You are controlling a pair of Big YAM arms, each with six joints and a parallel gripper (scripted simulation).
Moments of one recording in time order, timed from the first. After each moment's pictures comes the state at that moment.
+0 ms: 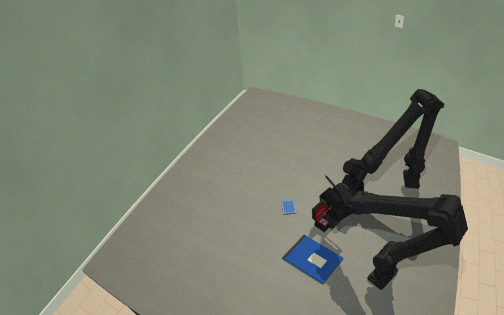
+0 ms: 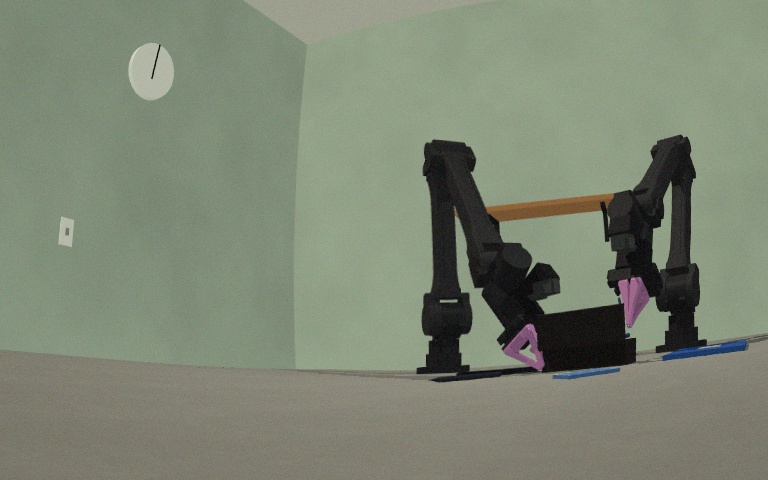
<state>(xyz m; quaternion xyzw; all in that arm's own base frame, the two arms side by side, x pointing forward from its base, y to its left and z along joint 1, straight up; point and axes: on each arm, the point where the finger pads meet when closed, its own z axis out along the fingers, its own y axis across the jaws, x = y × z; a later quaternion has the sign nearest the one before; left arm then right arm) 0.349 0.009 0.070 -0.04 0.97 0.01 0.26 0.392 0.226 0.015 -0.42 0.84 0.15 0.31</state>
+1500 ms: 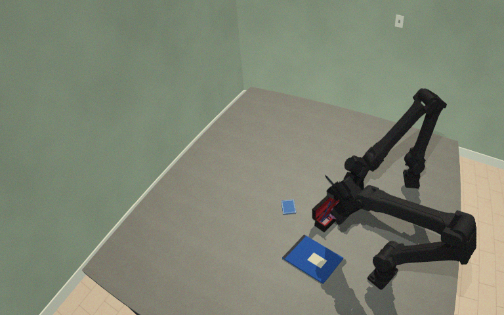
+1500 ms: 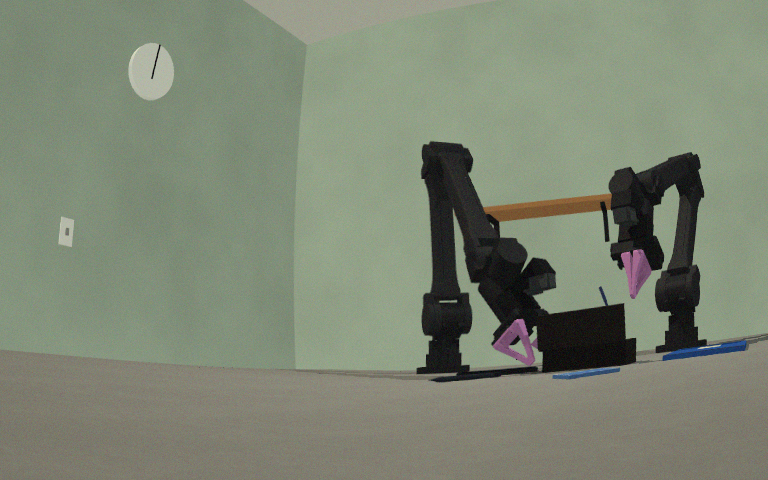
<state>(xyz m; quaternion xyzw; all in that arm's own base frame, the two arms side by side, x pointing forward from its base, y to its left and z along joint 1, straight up) 0.321 0.005 0.120 -0.04 0.96 0.01 0.26 0.387 0.220 0.025 -0.41 0.84 0.15 0.31</state>
